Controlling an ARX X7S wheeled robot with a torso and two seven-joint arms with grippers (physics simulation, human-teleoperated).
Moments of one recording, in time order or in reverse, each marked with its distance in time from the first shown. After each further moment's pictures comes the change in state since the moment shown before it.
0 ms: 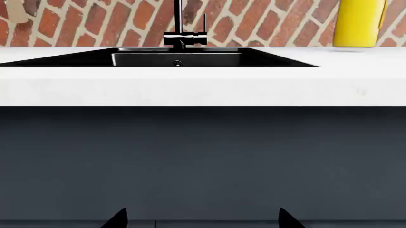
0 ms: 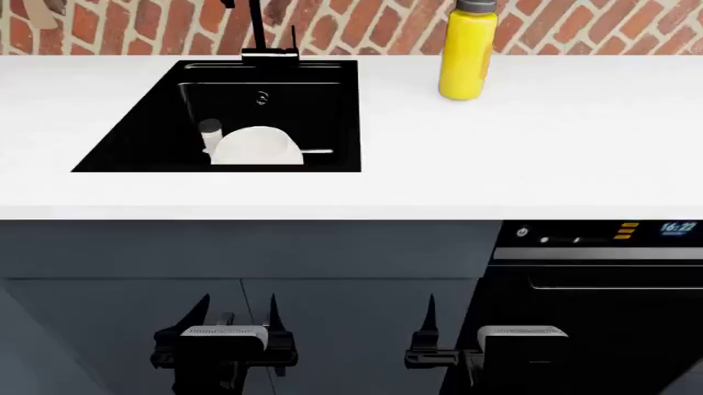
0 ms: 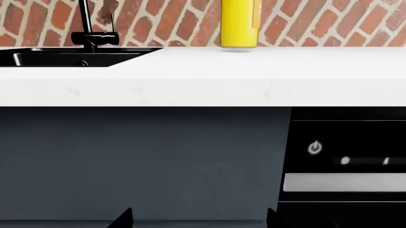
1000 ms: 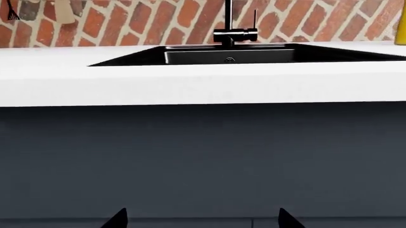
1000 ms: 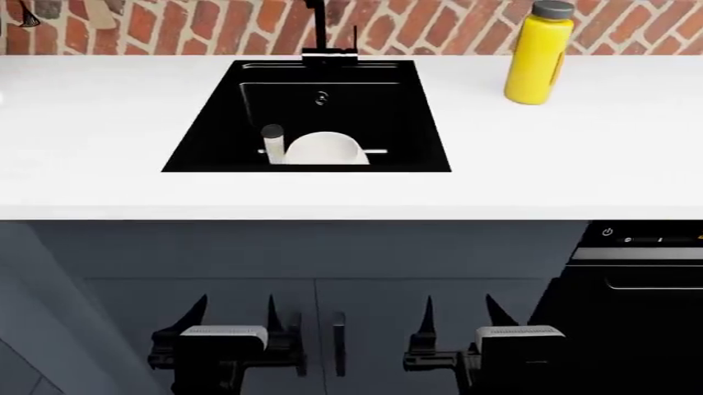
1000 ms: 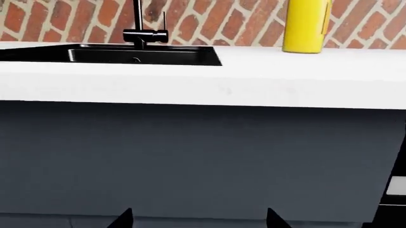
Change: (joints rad) left arm -0.004 -0.089 0.098 0.002 -0.070 -0.009 -0.110; right arm 0.000 0.088 -0.105 -0.004 0.069 0.001 0.091
